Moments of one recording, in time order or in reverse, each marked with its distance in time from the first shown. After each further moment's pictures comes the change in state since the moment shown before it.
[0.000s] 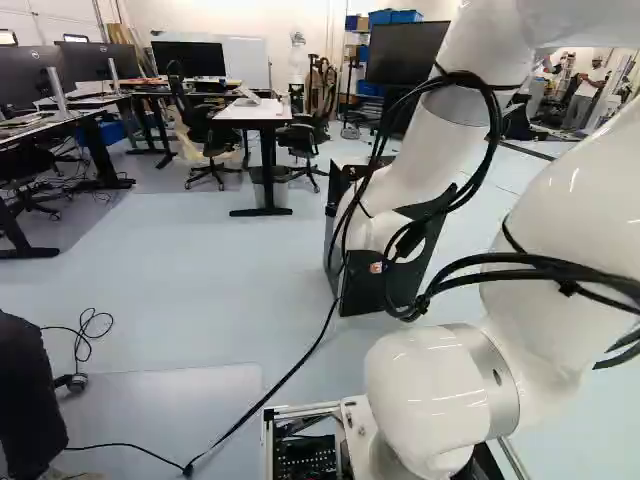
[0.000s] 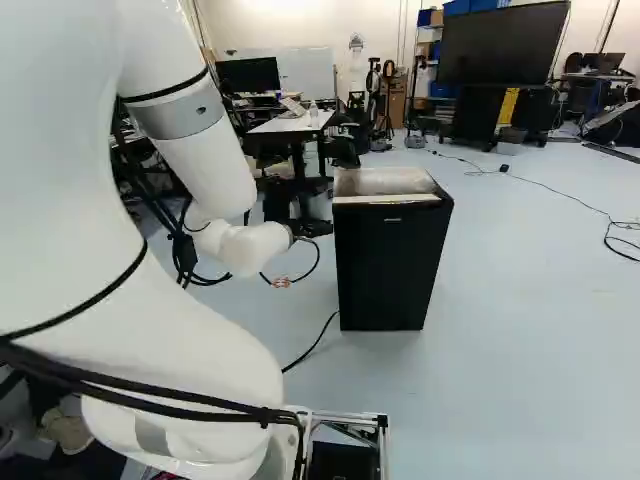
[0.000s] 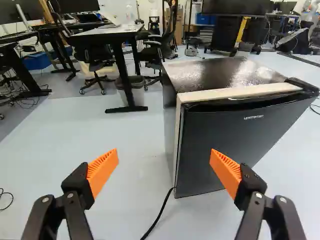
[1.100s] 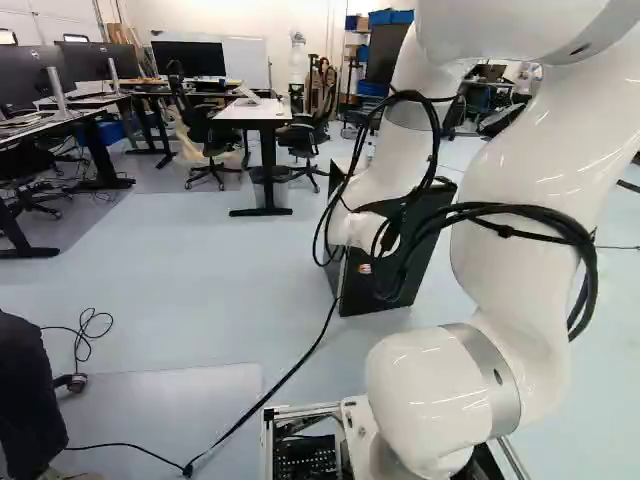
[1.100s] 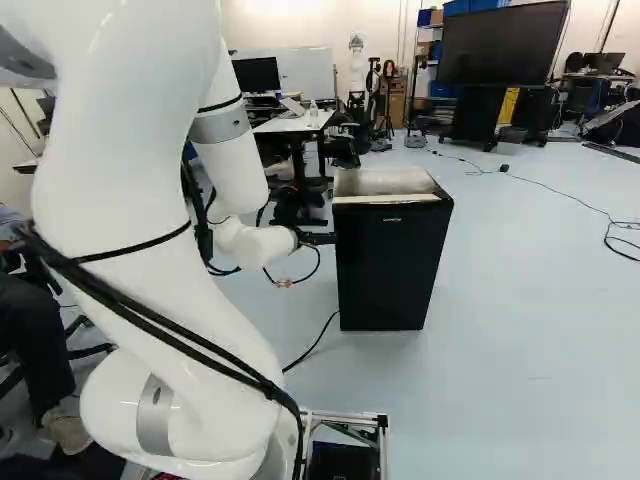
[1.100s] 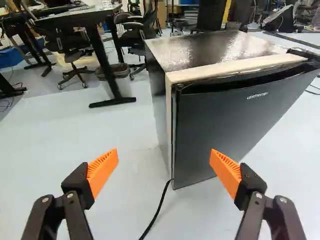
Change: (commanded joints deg) arm 2.3 -13.3 -6.9 9.0 3.1 0.0
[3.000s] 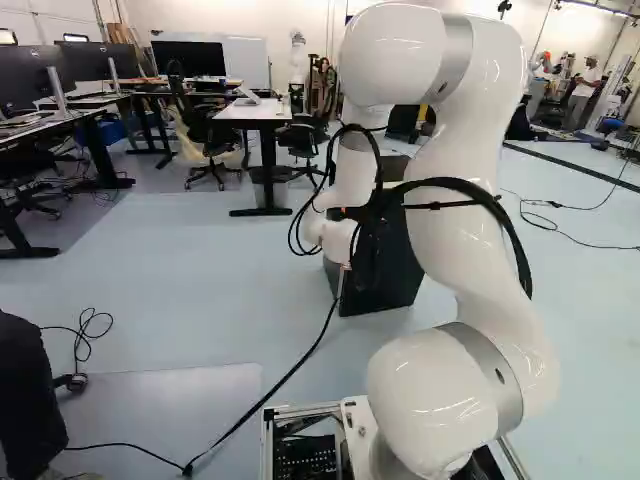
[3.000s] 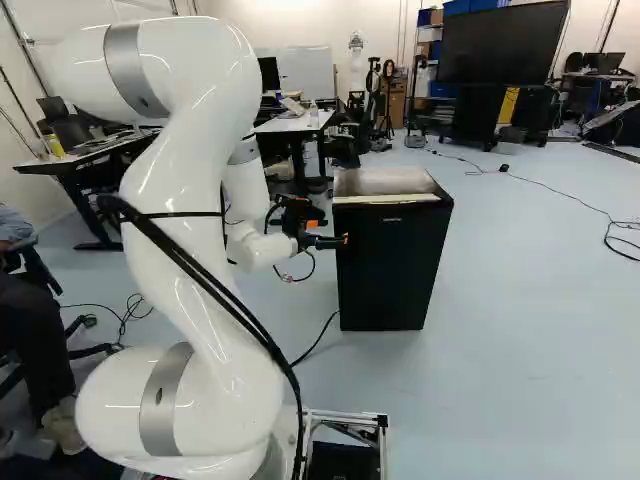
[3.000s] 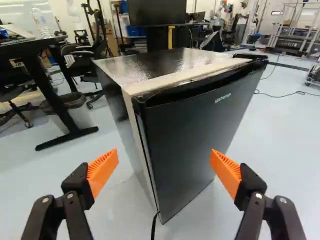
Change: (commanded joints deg) arm 5.8 -21.2 -13.3 24.9 17.1 0.0
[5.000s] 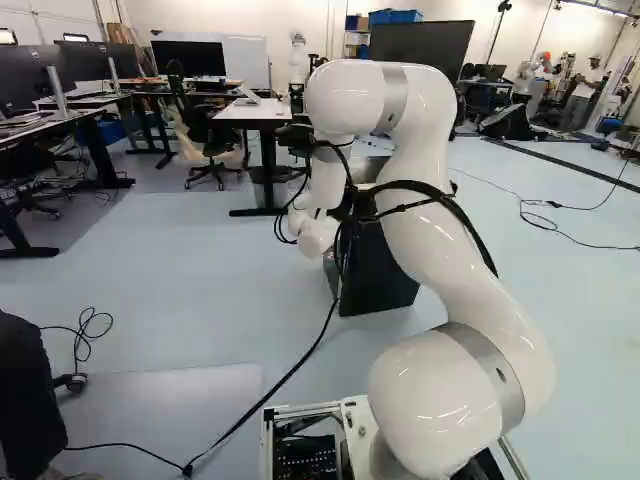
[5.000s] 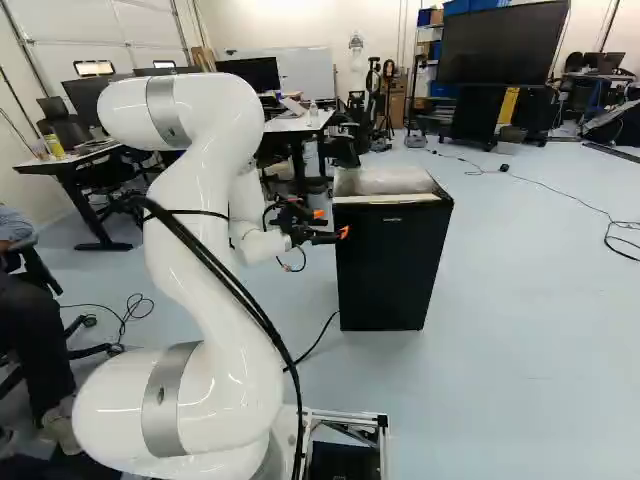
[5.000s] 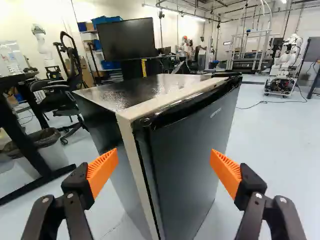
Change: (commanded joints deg) arm 4.4 -11.9 -14.5 14.9 9.3 0.0
